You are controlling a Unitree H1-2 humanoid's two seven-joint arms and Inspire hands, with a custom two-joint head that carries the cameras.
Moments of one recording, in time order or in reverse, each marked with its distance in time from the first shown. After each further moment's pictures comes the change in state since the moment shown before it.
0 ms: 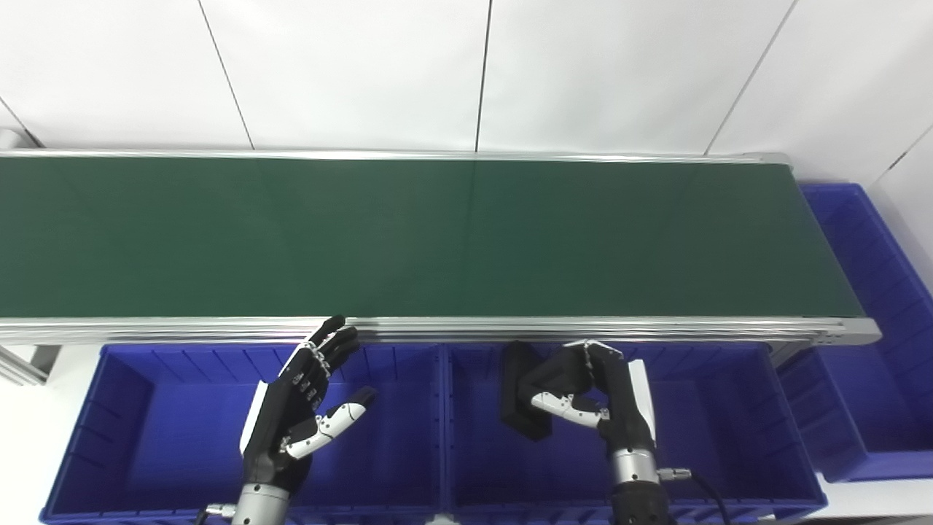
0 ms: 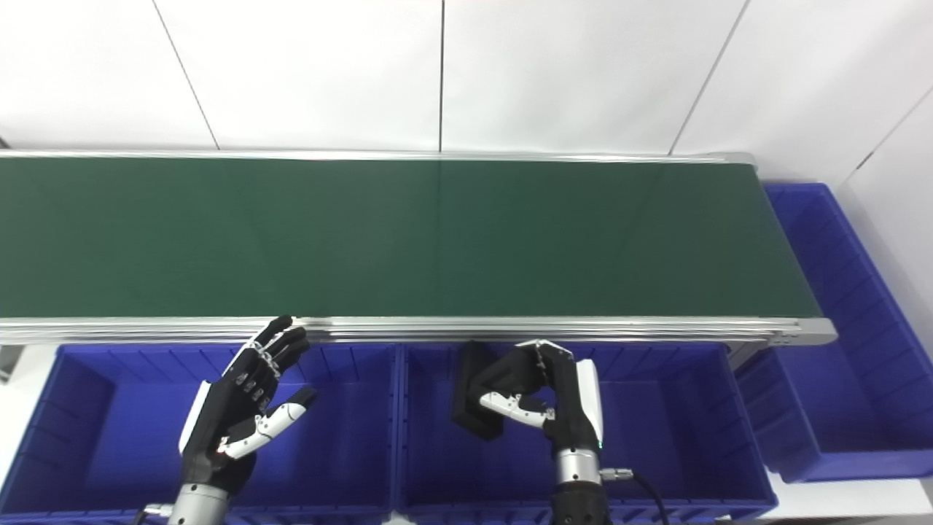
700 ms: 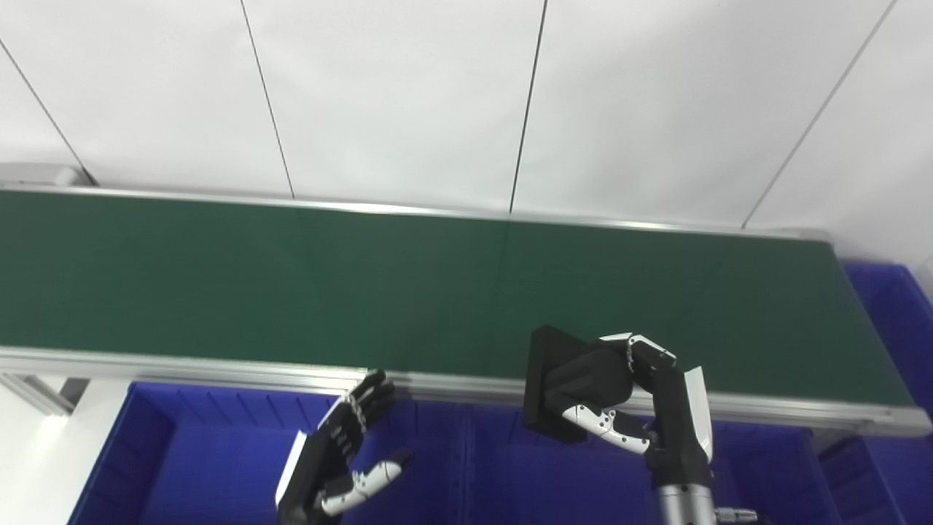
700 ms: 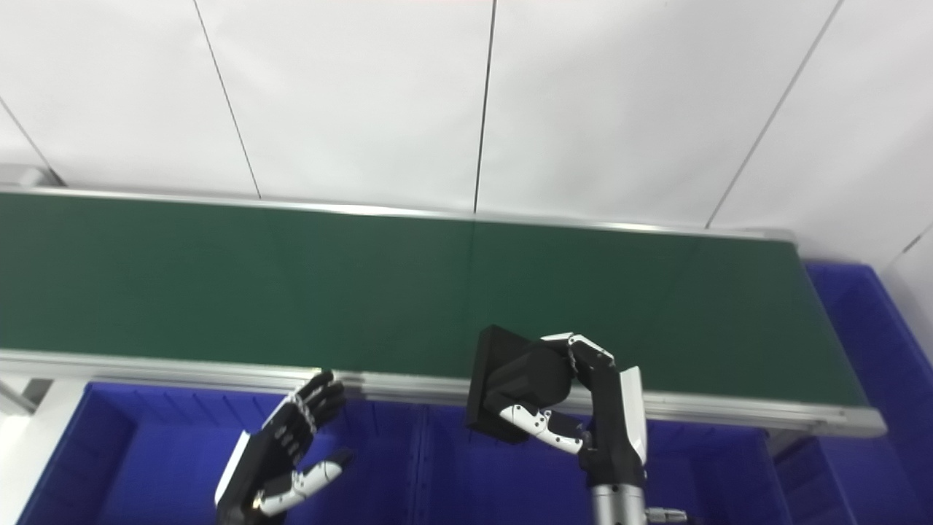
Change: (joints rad) left arm 0.001 -0.019 -0.010 0.056 0.047 -0.078 0.001; right arm 0.064 -0.020 0.063 -0.369 0.038 -0.027 0.095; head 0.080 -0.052
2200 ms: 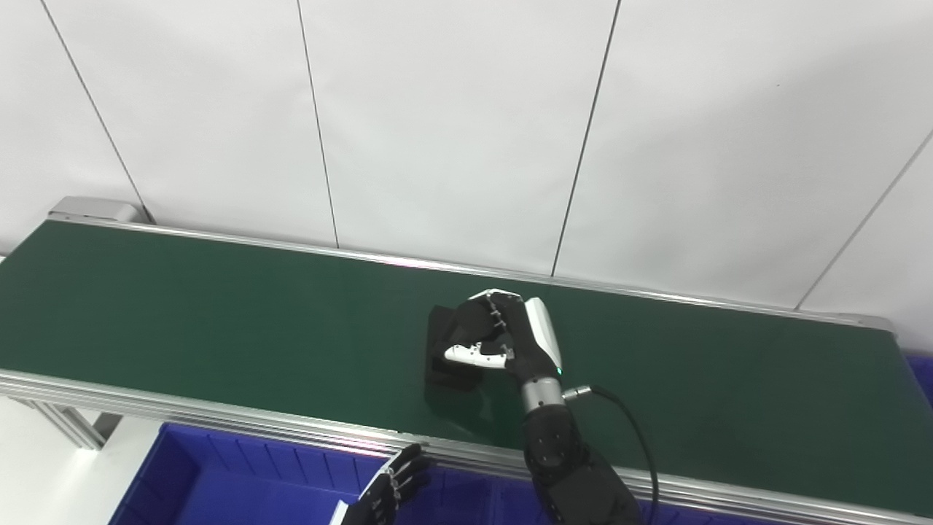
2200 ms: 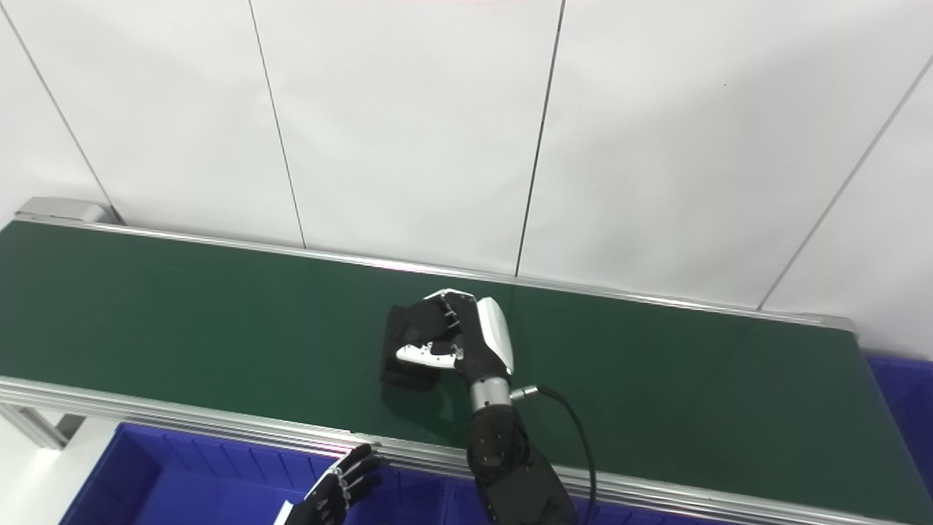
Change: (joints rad) left arm -0.015 -0.061 -0.003 0.131 0.102 -0.029 0.081; right arm -0.819 0.140 0.146 1.102 -0.039 -0.202 -0.242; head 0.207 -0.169
